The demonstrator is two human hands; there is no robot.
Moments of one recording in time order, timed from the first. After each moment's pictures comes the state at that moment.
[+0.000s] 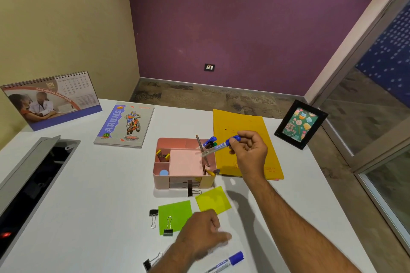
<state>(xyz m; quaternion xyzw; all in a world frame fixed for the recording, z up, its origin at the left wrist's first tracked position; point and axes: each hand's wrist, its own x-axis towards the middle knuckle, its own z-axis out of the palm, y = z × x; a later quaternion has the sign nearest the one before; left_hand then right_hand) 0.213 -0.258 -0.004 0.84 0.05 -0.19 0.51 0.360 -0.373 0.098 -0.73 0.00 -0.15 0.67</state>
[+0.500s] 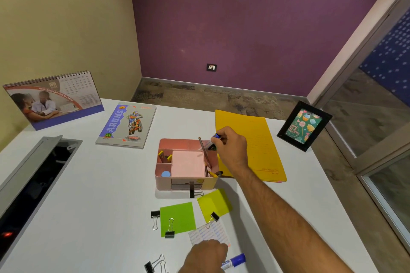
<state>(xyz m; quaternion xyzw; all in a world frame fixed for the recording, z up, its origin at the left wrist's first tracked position) 0.191 -0.284 -0.021 0.92 -0.13 -0.32 0.18 0.388 -0.330 0.089 -0.90 -0.07 -0.12 0.40</state>
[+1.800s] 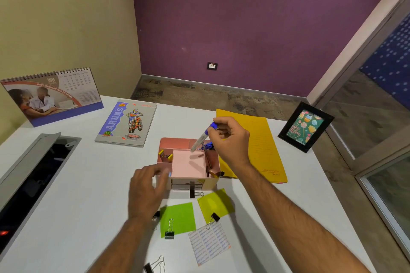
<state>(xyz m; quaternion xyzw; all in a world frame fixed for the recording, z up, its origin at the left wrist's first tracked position) 0.251 -0.135 0.011 0.87 0.15 0.25 0.40 0.374 -0.314 0.123 -0.82 -0.15 -0.17 0.53</state>
